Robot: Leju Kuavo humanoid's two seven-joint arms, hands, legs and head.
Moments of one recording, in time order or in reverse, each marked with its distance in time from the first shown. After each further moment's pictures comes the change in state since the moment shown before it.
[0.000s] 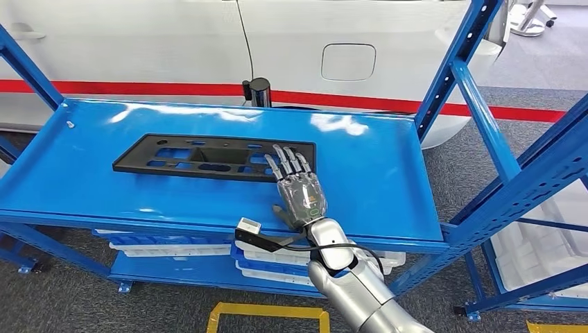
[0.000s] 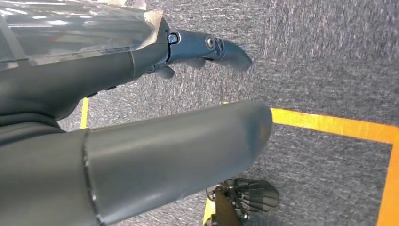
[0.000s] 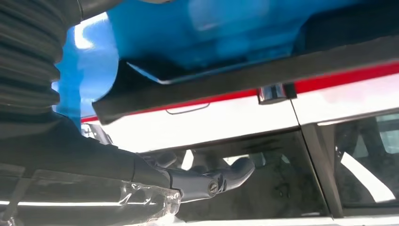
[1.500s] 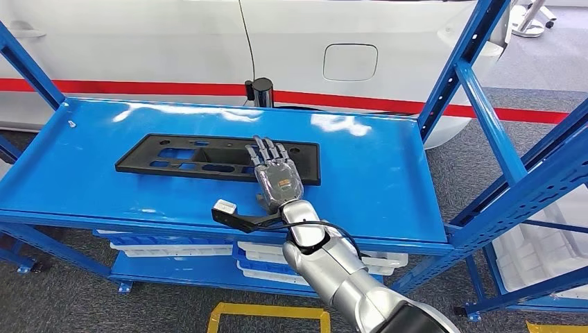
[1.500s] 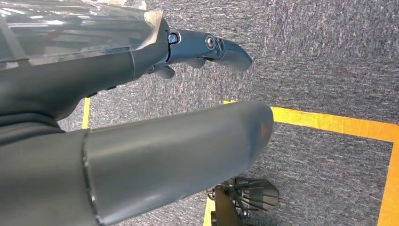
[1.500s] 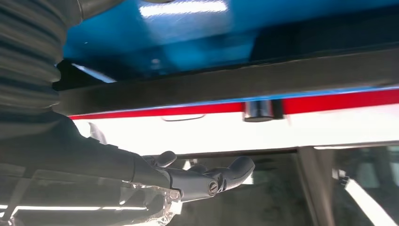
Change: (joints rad) left arm -0.009 -0.018 0.000 0.000 -0.022 0.025 0.016; right arm -0.221 0.133 0.024 0.339 0.037 0.014 0.109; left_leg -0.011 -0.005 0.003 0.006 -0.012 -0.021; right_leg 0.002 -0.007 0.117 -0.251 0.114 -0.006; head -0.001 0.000
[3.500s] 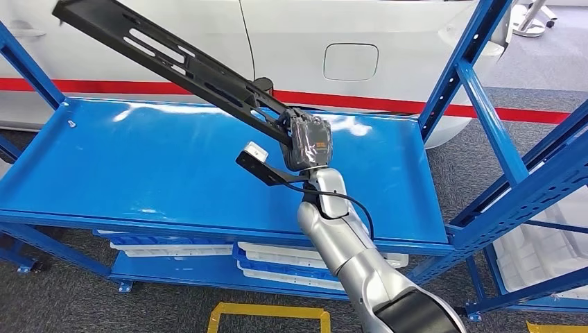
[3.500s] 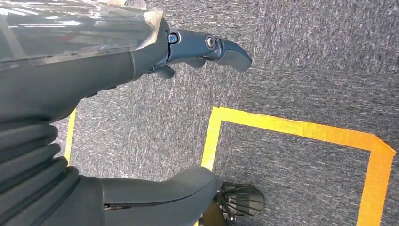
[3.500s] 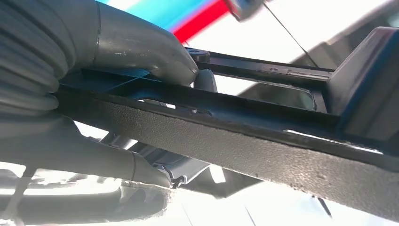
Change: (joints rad) left arm 0.001 -0.004 0.022 0.000 -0.006 0.026 -0.068; right arm -0.056 0.021 -0.269 -0.100 -0.224 -0.242 -0.255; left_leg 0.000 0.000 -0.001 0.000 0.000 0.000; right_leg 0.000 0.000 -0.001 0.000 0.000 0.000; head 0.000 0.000
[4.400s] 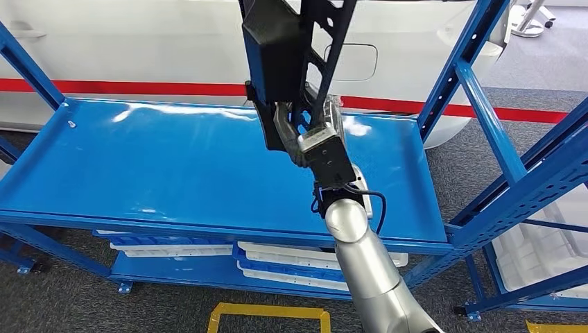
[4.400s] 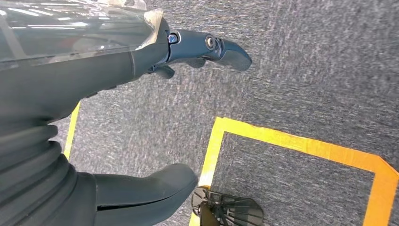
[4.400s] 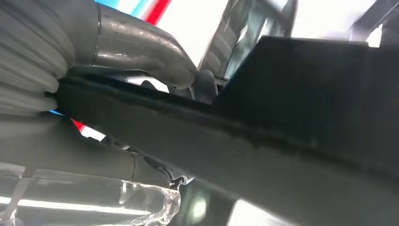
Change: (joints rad) left arm 0.008 0.010 0.041 0.000 0.000 0.034 -0.002; right arm 0.194 -0.040 0.054 -0.660 -0.834 0.492 -0.219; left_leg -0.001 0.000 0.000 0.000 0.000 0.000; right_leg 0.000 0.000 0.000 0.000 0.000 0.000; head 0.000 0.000
